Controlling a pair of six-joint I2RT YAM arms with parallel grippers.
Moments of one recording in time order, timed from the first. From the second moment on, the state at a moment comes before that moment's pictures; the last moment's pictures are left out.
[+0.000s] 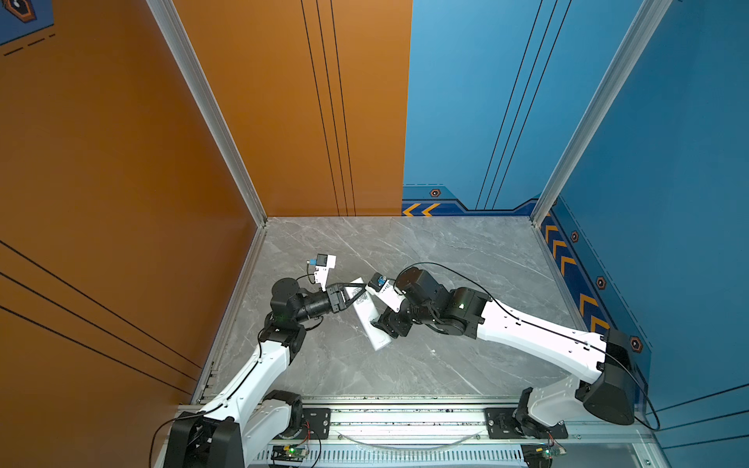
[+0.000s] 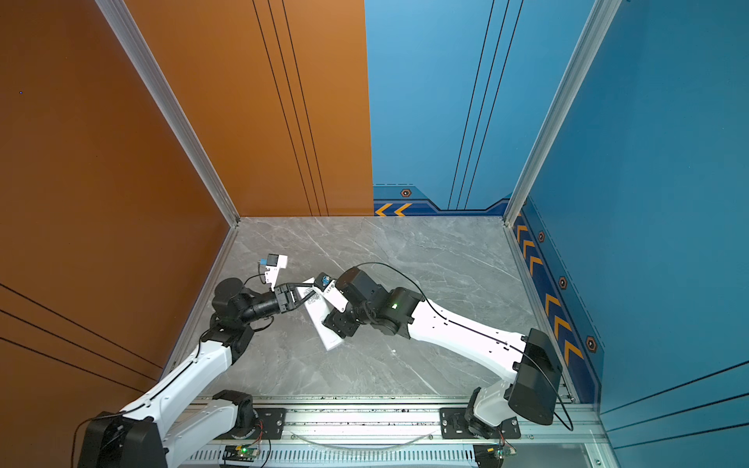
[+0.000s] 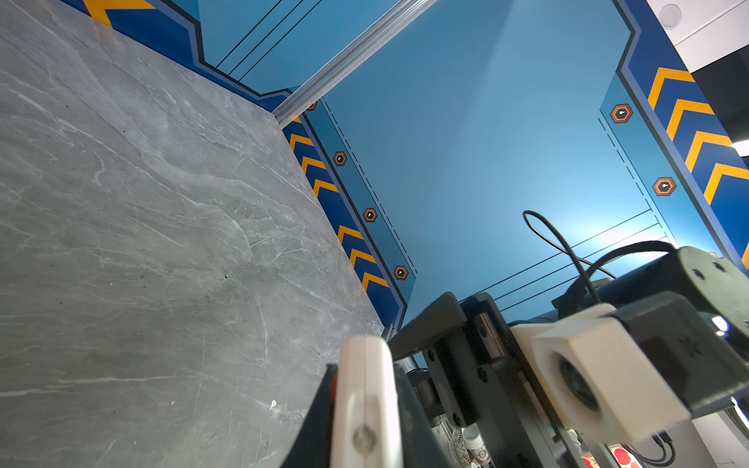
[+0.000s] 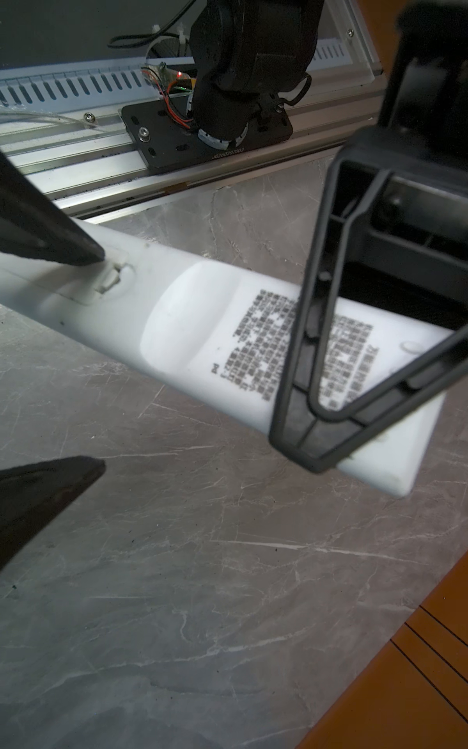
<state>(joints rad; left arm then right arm) -0.17 1.00 0.47 0.50 0.97 -0.95 1.03 1.48 1.31 -0.57 -0.04 -0.01</state>
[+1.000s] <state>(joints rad) -0.17 1.00 0.58 0.16 0.84 -0.83 1.04 1.47 1.35 -0.57 -0.02 0.01</state>
